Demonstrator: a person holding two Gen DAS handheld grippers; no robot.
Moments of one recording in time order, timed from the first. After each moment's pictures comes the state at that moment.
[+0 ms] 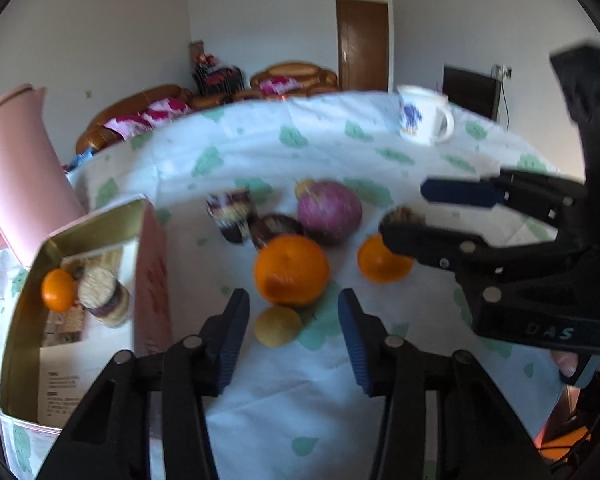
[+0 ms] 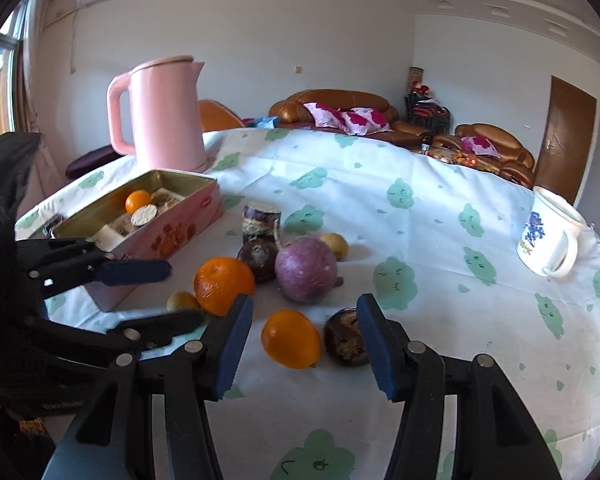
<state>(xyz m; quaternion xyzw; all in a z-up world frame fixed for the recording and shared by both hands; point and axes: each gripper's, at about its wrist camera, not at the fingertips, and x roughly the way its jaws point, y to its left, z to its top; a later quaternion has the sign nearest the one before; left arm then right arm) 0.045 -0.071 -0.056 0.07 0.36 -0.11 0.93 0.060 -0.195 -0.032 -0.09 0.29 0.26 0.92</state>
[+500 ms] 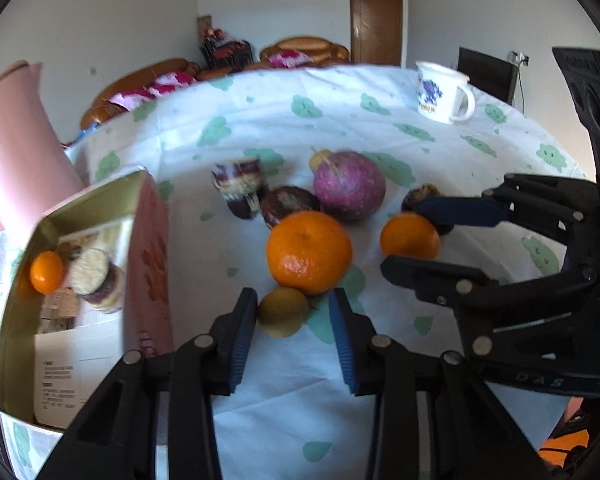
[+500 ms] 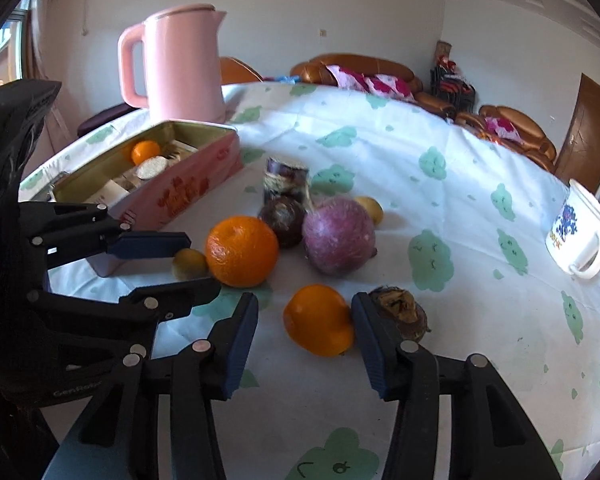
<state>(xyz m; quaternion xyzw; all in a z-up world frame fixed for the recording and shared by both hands) 0.063 -0.068 -0.069 0.06 0.41 -0.09 0.91 0.074 -0.175 -0.051 -0.13 0.36 0.28 0.88</state>
